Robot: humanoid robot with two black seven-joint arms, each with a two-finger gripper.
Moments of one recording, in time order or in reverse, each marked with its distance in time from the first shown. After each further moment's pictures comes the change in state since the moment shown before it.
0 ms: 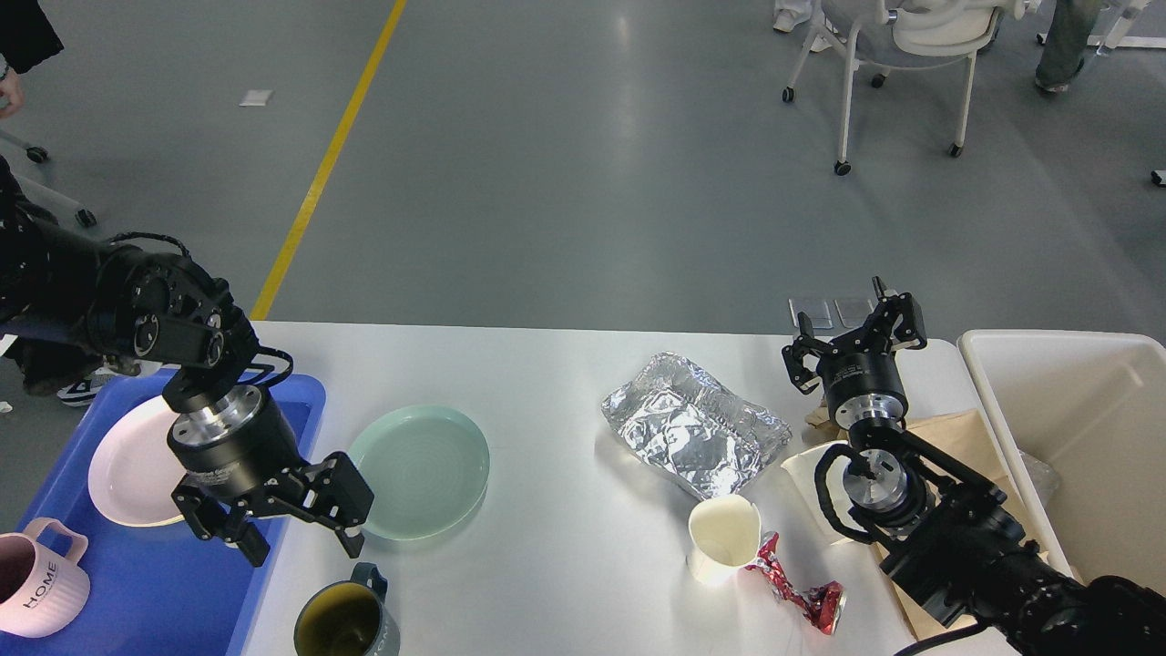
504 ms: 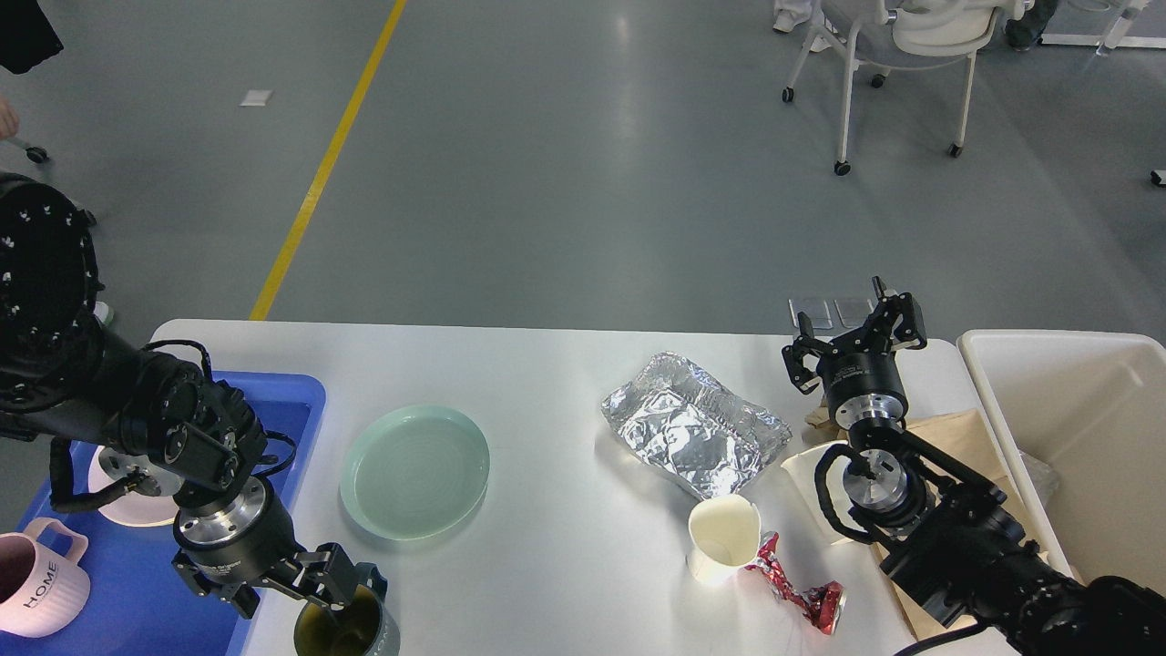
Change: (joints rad) left arm 0.146 -0.050 0.000 -0.086 -0.020 0.324 0.109; right arm 0.000 0.000 -0.001 0.000 0.000 0.000 0.000
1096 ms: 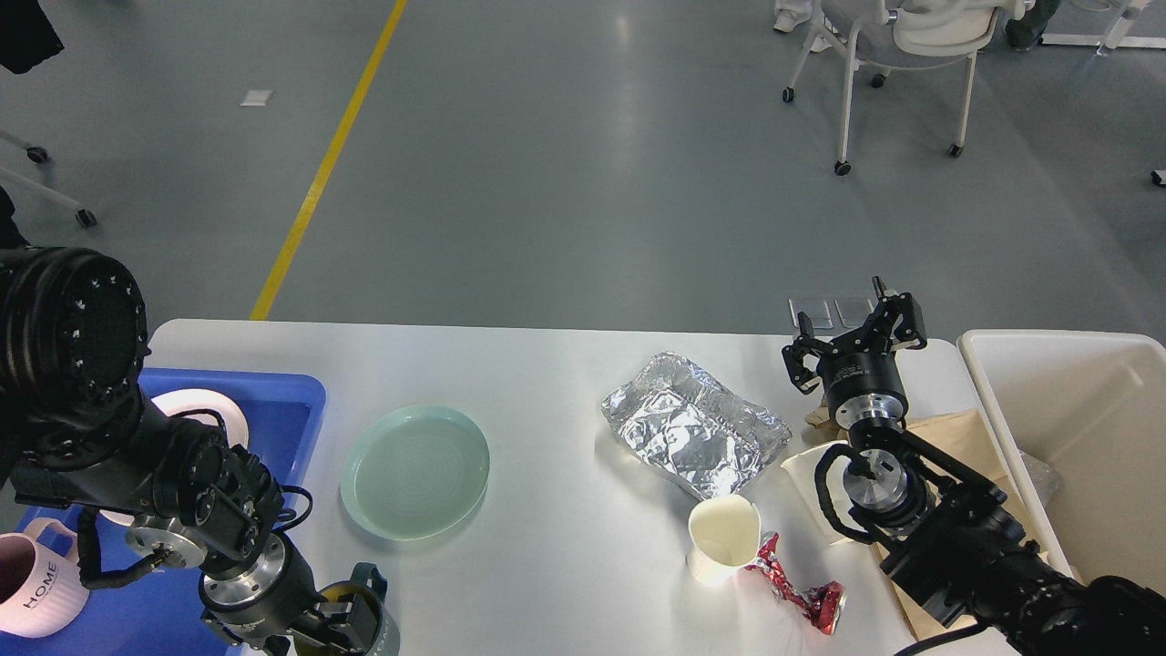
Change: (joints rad) left arm 0.150 -0.035 -0.026 0.000 -0.054 0.161 0.017; right arm 0.000 0.000 0.001 0.000 0.000 0.000 0.000
